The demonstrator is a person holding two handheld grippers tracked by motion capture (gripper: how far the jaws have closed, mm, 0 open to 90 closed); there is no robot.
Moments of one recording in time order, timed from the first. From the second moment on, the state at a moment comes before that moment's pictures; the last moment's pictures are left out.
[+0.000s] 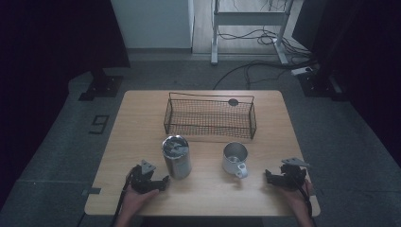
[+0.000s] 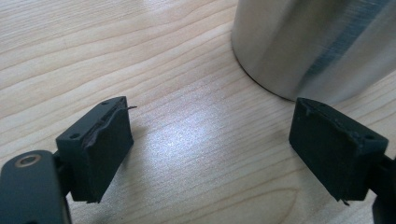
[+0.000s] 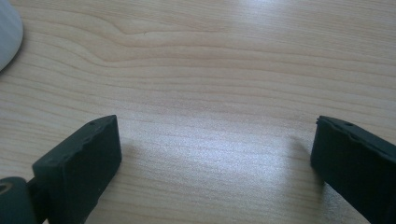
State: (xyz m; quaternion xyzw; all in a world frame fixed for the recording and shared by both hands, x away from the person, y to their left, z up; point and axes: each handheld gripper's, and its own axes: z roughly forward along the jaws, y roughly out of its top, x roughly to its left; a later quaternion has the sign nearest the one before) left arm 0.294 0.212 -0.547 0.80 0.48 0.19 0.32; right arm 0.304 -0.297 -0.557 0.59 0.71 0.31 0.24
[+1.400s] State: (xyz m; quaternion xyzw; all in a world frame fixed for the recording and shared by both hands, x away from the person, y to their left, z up) left arm 0.285 0.229 -0.526 0.77 0.49 0.18 0.36; right arm 0.299 -0.295 -0.556 0.60 0.70 0.31 0.25
